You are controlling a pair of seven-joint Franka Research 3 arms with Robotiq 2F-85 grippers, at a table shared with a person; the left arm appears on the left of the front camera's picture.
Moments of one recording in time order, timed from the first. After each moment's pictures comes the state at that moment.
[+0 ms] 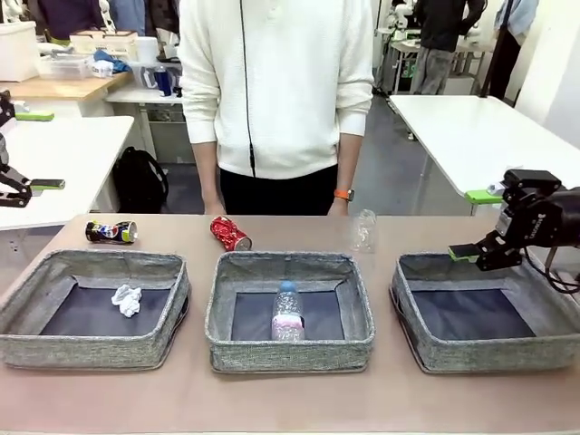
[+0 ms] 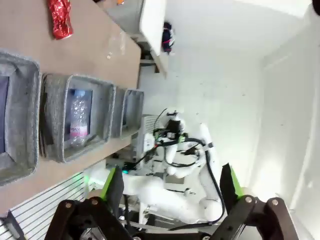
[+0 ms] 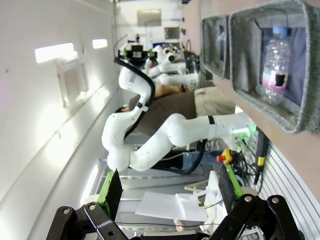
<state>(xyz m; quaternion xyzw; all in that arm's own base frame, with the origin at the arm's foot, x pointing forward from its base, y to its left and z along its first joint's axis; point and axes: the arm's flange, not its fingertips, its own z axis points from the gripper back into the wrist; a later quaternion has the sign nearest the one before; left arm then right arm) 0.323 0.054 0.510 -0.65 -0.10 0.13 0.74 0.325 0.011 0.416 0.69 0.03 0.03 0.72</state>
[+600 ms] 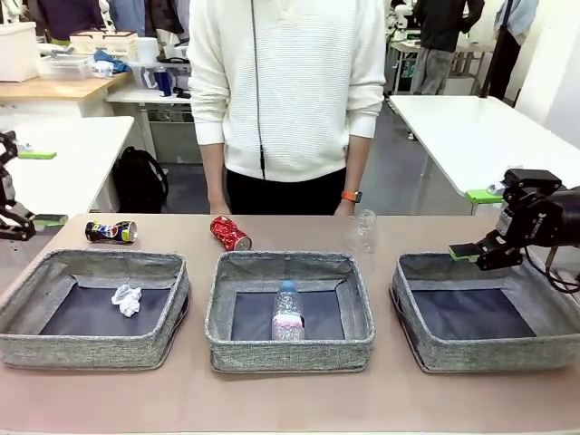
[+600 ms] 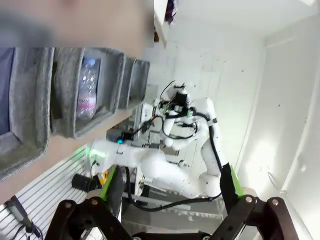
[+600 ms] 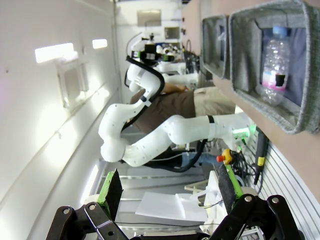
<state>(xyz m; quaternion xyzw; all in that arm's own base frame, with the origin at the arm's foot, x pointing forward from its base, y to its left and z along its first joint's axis) 0.326 0.061 0.465 -0.66 -0.03 0.10 0.74 0.325 0.011 0.416 0.69 0.03 0.03 0.72</state>
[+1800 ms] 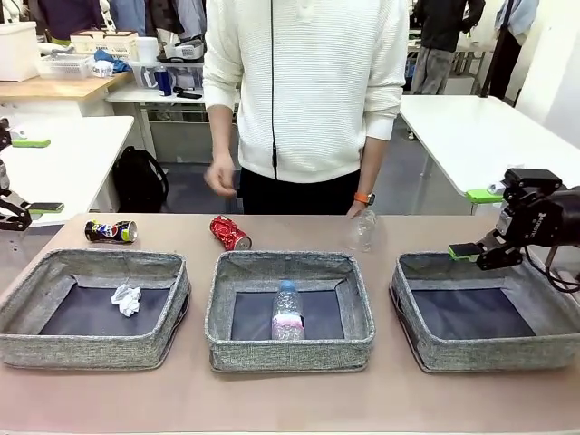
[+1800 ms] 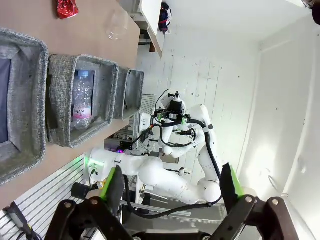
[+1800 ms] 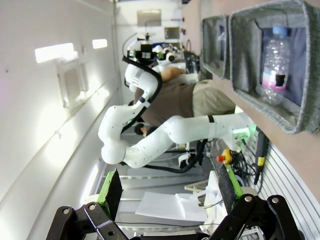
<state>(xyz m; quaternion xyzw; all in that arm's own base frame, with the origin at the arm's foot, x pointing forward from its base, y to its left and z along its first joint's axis) 0.327 0.062 0.476 -0.67 -0.05 0.10 0.74 0.325 0.011 0.416 0.69 0.03 0.03 0.72</state>
